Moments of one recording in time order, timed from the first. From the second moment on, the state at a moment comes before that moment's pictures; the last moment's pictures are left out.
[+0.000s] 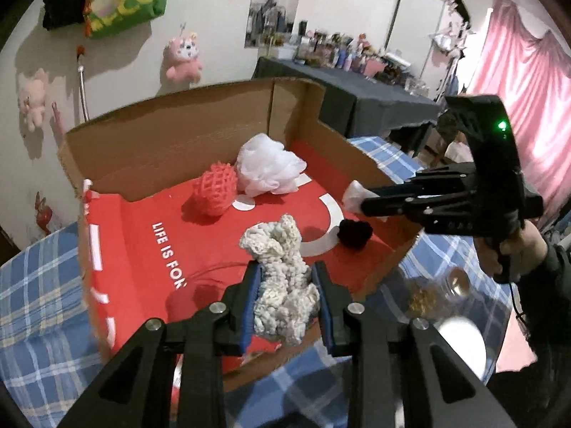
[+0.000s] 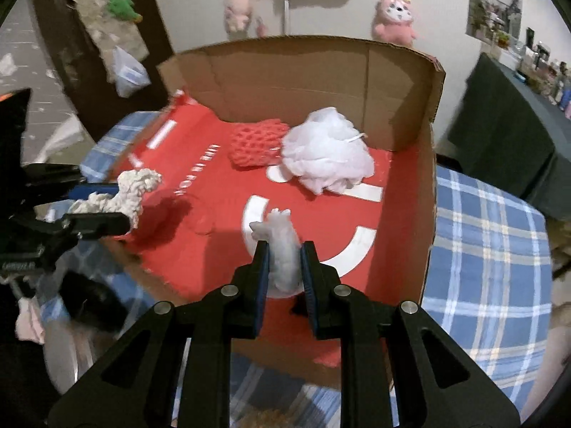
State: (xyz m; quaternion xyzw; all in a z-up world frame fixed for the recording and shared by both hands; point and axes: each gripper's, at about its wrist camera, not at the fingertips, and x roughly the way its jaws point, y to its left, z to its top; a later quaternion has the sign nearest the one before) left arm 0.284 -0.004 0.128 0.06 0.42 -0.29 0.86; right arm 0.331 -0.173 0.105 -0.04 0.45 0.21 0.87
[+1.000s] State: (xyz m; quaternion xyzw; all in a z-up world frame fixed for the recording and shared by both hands) left arm 0.402 0.019 0.054 0.10 0.53 -0.11 0.83; right arm 0.409 -0.138 0.046 -0.15 0.55 0.10 0.82
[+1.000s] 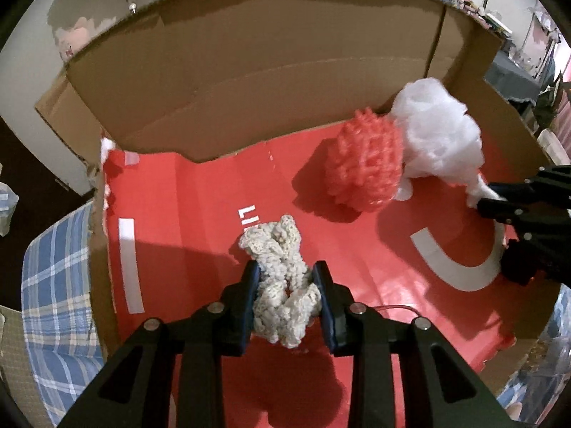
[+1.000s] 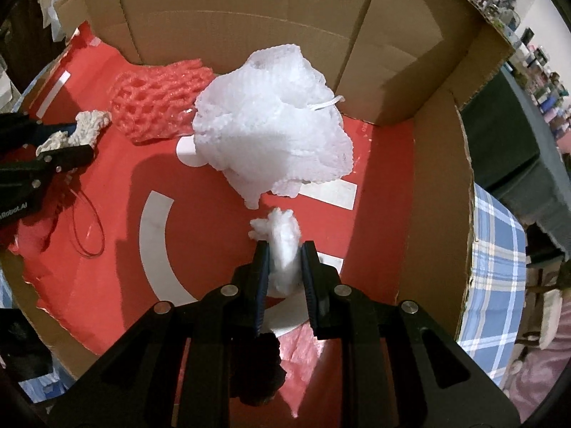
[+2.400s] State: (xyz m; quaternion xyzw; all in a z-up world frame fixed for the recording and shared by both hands) left arm 0.240 0.020 0.189 0.04 0.33 -0.15 0.93; right arm 0.269 -0.154 0.176 -0.08 0.38 0.13 0.91
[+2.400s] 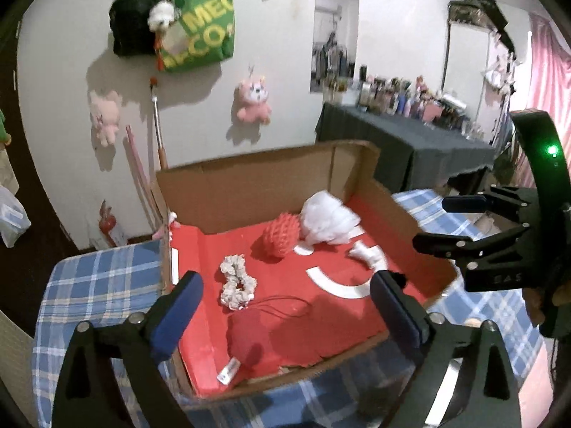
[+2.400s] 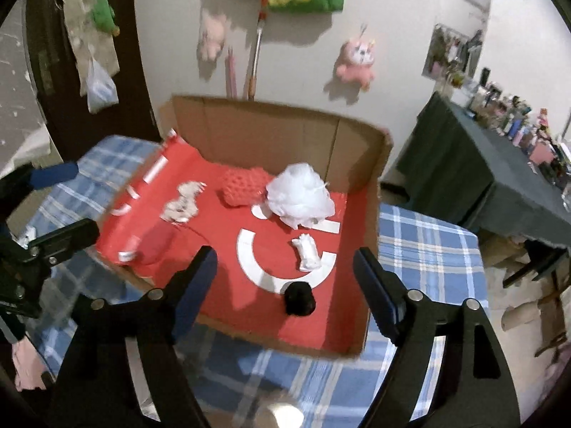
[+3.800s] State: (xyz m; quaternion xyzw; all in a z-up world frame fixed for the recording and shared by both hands) left arm 0.008 0.011 0.084 0.00 0.25 -0.11 0.96; right arm 0.027 -0.173 0.062 0.01 0.28 0.08 0.96
